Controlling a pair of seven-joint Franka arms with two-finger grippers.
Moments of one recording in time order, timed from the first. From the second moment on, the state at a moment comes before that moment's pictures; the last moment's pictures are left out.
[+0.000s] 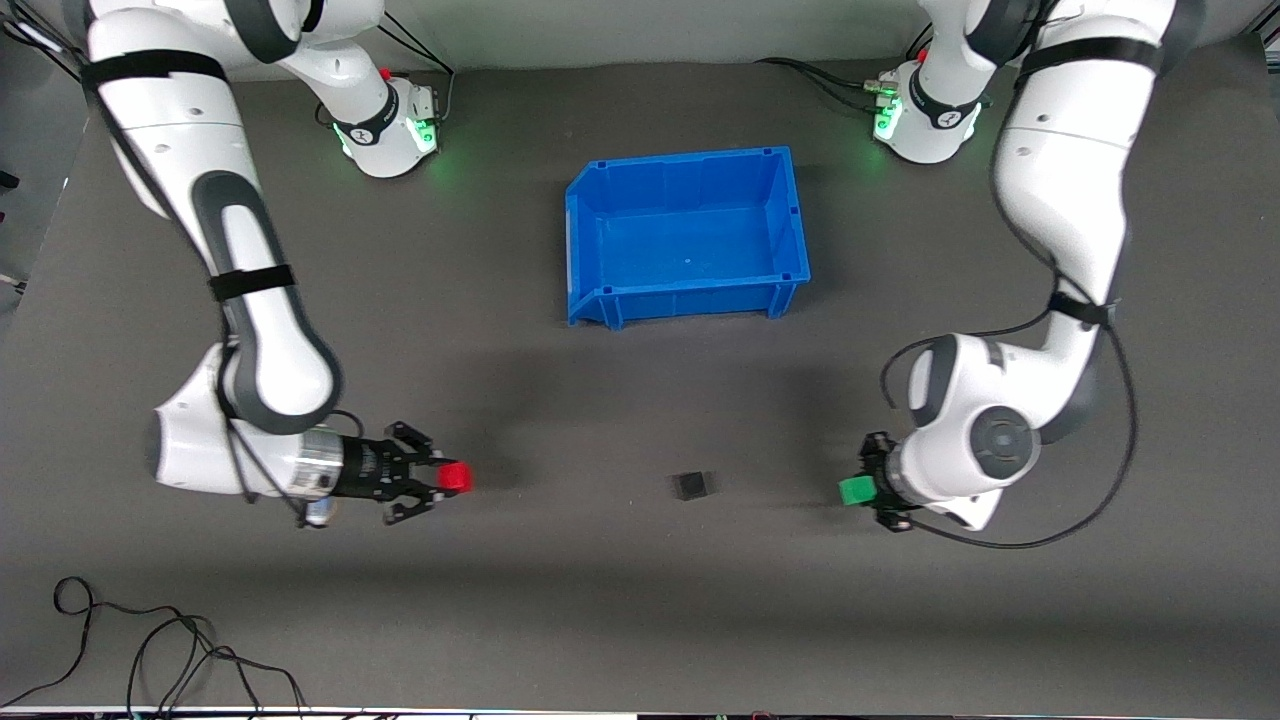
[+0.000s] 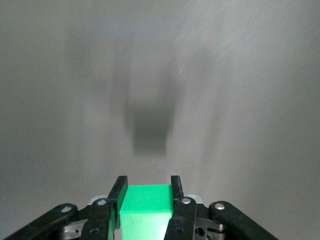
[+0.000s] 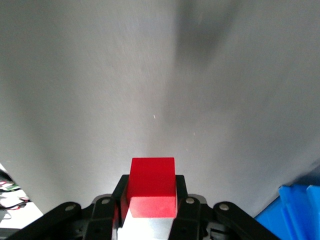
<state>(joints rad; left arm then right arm) -0.21 0.78 -0.11 -1.45 -0.06 2.23 -2.00 0.23 0.68 -0.06 -1.51 0.78 2.11 1.16</state>
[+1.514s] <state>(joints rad) -0.40 0.96 -0.12 -1.27 0.00 2.34 -2.12 0.58 1.03 -0.05 -1.19 0.78 2.48 1.64</state>
